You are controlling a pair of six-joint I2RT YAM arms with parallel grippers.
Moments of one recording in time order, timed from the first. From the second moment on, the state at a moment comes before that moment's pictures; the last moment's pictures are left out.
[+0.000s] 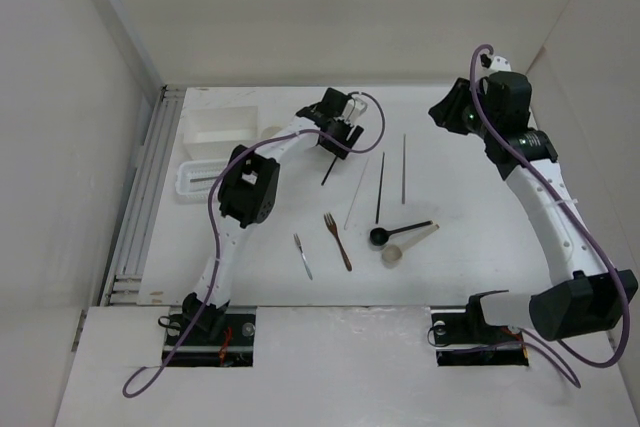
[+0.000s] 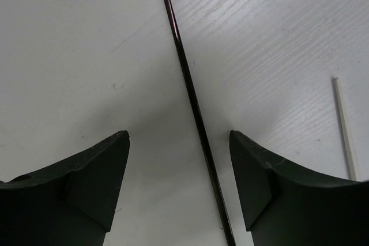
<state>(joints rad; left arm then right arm) -0.55 2.41 2.04 -0.56 0.02 0.14 0.16 1.29 1.35 -0.44 -0.13 0.41</state>
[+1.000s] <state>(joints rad) -0.55 1.97 1.89 -0.75 0.16 0.41 0.12 1.27 1.28 -0.32 -0.18 0.38</state>
